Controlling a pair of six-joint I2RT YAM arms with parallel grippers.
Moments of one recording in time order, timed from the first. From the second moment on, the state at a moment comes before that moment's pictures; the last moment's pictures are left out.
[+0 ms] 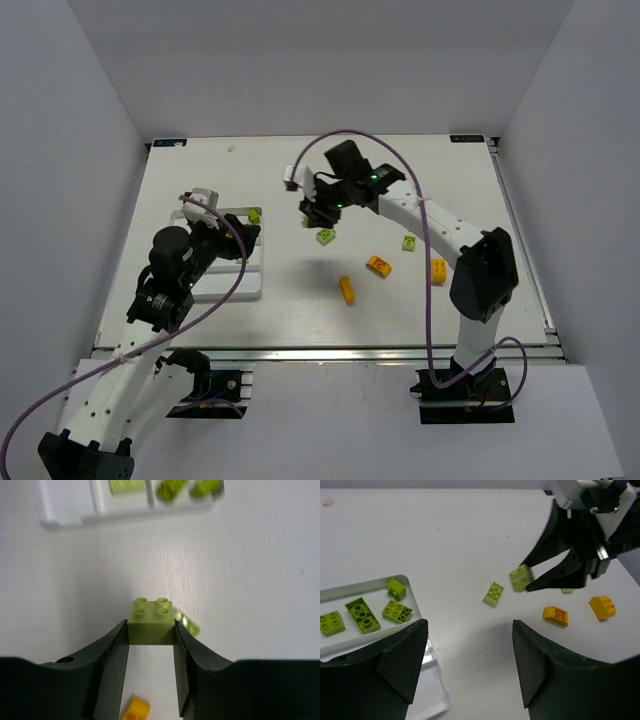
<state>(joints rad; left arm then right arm) -0.32 0.73 0.71 -0.16 0.14 -0.24 0.67 1.83 1.65 -0.69 -0.46 -0.67</state>
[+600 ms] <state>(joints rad) -0.32 0.52 0.63 -0.06 -0.01 -0.20 0.88 2.35 2.07 -0.46 -0.62 -0.33</state>
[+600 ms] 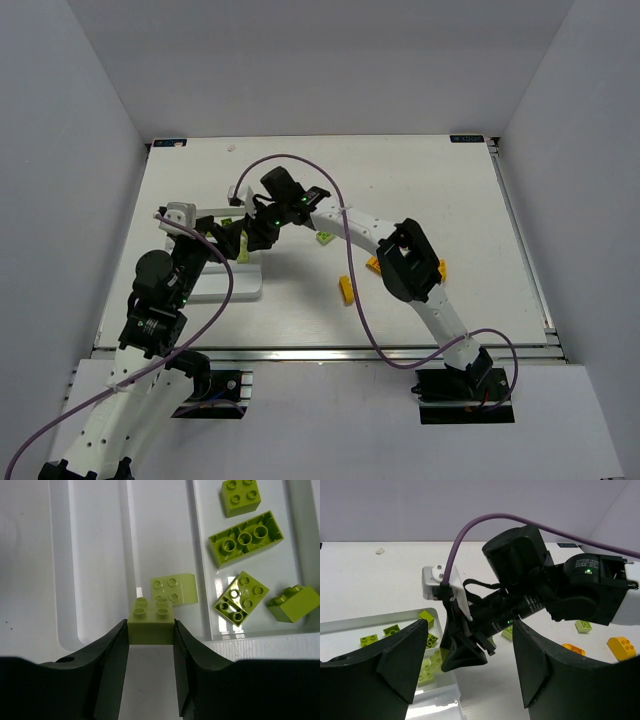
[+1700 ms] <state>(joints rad) -0.33 0.97 0.69 0.00 0.36 -0.22 0.49 1.49 1.31 -0.43 -0.56 -0.17</state>
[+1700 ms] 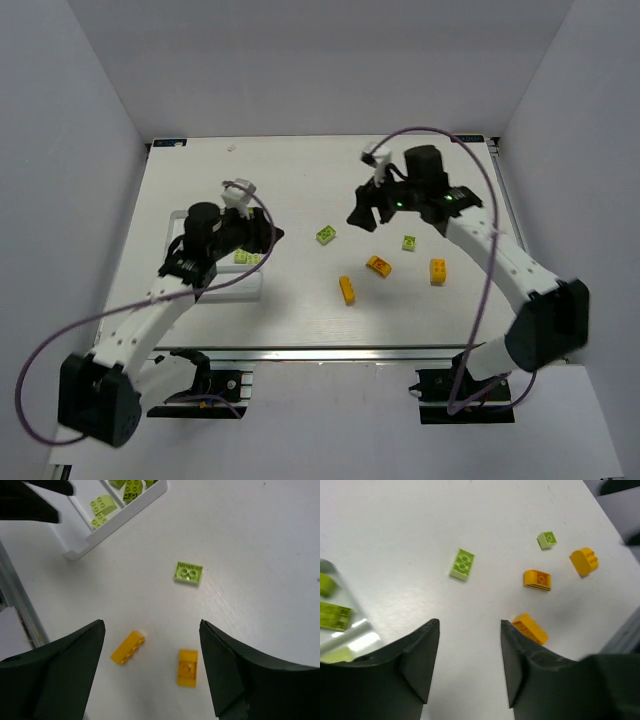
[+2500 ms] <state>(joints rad) -0.59 2.00 1.46 -0.30 0.05 -0.06 0.29 1.10 0.92 -0.42 -0.77 -0.27</state>
